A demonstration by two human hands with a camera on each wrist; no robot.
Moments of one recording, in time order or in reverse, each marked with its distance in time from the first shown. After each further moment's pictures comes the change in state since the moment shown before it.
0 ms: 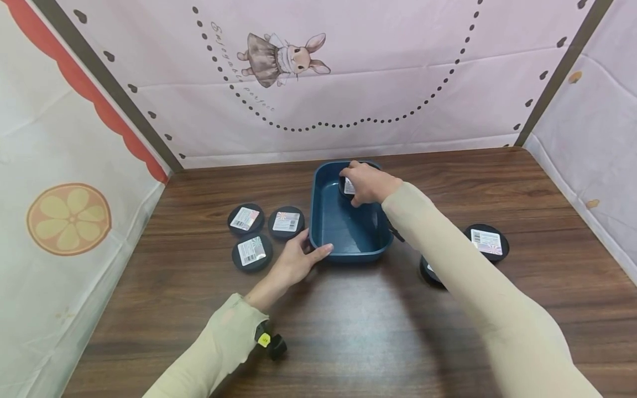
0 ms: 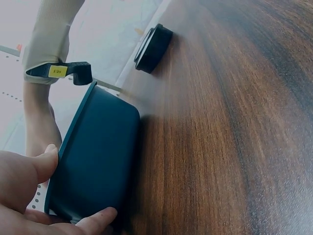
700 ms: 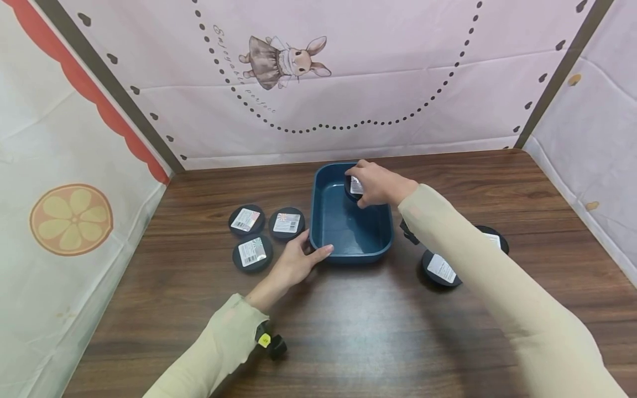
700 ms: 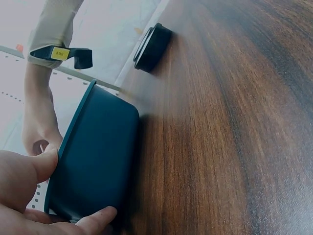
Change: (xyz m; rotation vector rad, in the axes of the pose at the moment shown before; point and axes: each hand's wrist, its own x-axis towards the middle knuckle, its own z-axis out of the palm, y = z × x) left_hand -0.001 0.002 -0.001 -0.017 -0.002 0.013; right_hand -0.017 0.011 -0.006 0.055 0.045 -0.041
